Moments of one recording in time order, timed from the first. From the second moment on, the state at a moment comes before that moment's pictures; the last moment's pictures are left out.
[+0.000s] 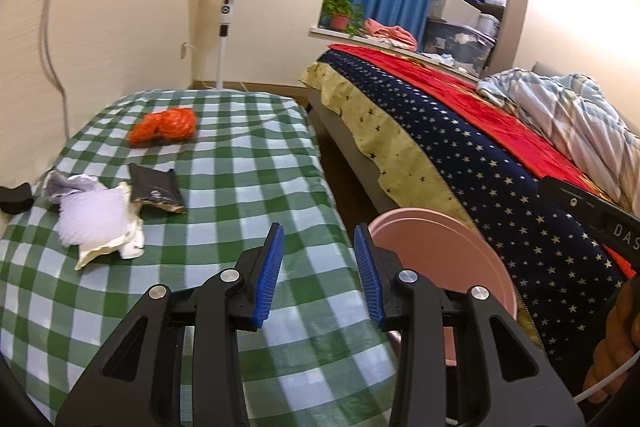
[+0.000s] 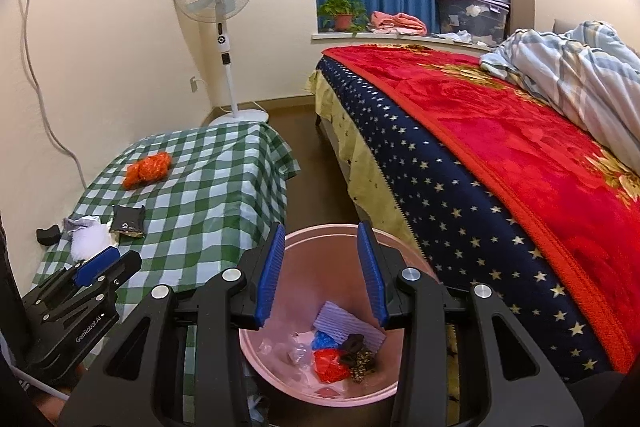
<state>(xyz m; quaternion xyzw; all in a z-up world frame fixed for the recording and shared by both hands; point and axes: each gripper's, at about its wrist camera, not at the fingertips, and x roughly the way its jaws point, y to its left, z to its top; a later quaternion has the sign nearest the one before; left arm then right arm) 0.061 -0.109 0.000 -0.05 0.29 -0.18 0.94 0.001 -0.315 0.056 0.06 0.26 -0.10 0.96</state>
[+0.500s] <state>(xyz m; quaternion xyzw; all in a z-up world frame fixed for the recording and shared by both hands) 0.082 -0.034 -0.009 -0.08 0.28 -0.06 0.95 0.045 -0.254 0.046 0.08 0.25 0.03 0.96</state>
